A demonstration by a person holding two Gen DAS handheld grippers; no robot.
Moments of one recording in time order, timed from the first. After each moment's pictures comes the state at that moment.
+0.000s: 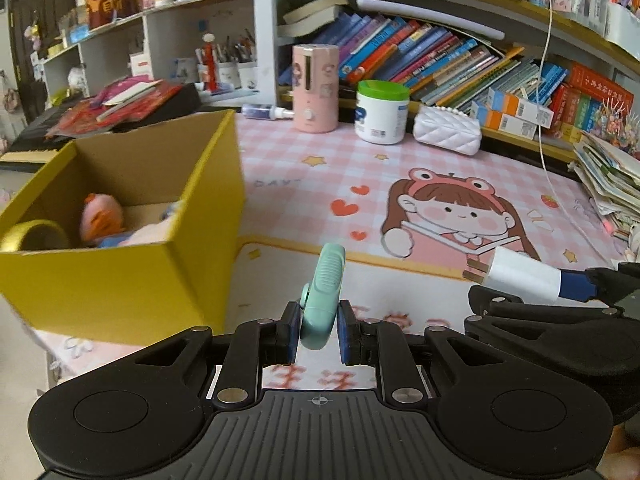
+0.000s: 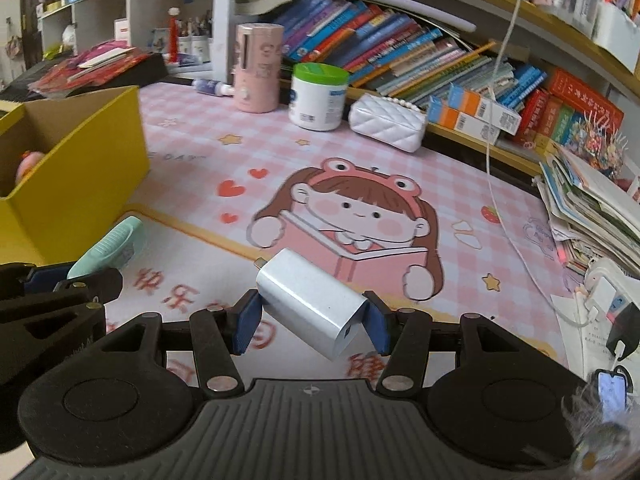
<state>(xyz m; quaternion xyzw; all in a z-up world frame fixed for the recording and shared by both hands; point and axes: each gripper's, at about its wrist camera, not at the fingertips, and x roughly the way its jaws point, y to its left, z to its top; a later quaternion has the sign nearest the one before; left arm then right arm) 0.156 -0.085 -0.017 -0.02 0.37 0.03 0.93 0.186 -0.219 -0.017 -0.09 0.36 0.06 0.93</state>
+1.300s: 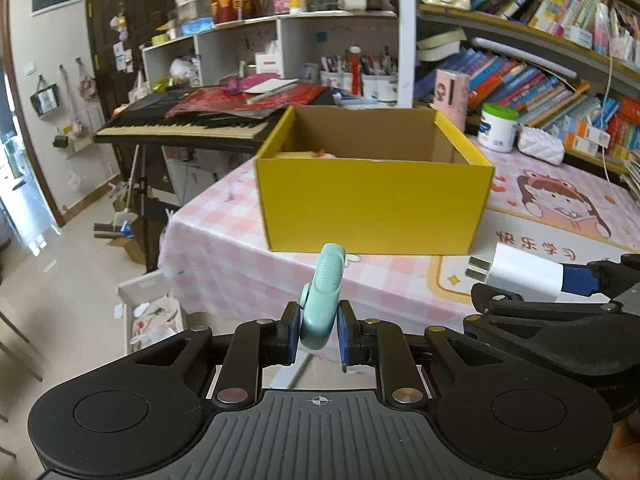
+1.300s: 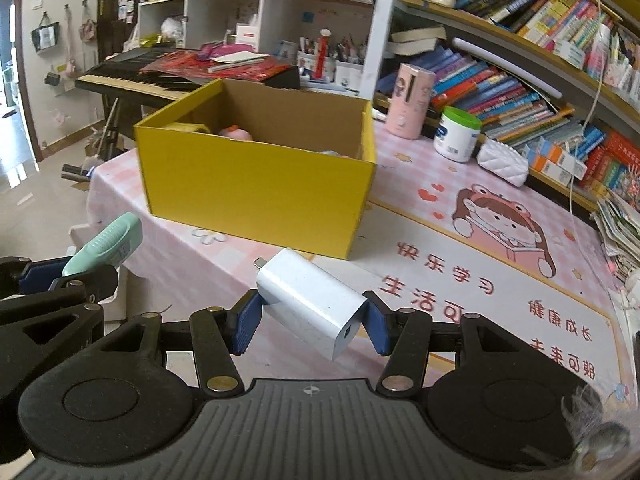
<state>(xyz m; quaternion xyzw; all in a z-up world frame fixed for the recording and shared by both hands) -0.015 0.104 0.001 -0.02 0.34 0.11 0.93 0.022 -0.012 -0.003 -0.12 0.33 0.14 0.93</state>
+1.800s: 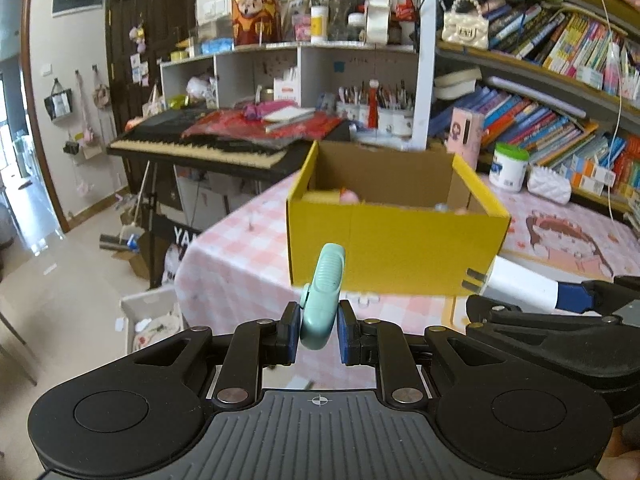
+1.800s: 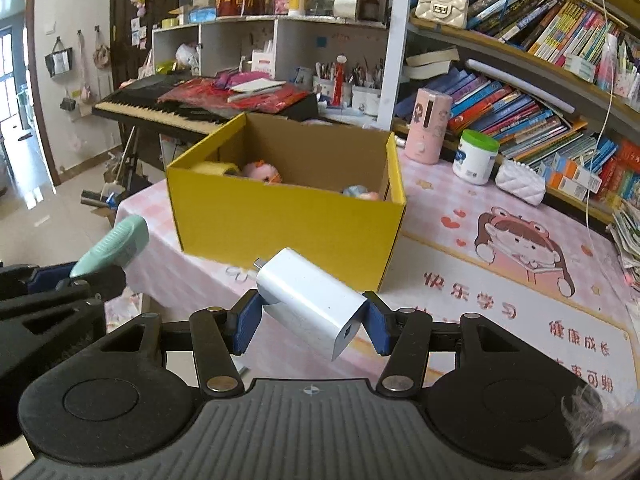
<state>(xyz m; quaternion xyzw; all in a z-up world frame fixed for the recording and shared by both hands) -0.015 0.126 0.021 -0.04 0.29 0.12 0.95 0.025 0.003 0.019 -0.09 0.30 0.16 0.94</state>
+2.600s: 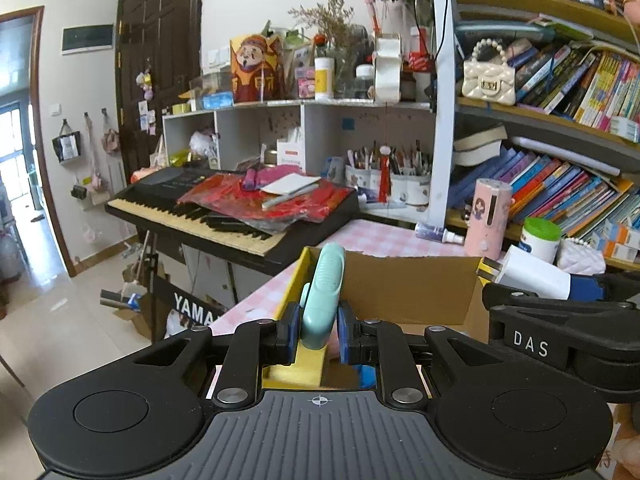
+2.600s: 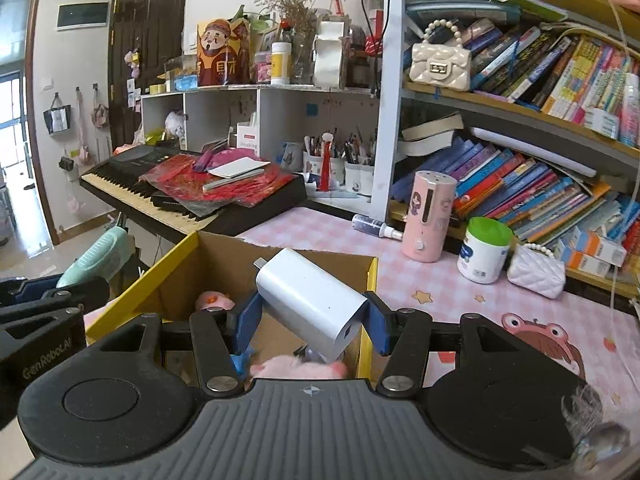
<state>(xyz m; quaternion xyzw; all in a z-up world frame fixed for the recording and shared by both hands) 0.115 0.123 0.054 -0.03 0.23 0.15 0.96 0.174 -0.005 0.064 -0.06 0.22 0.18 0.96</state>
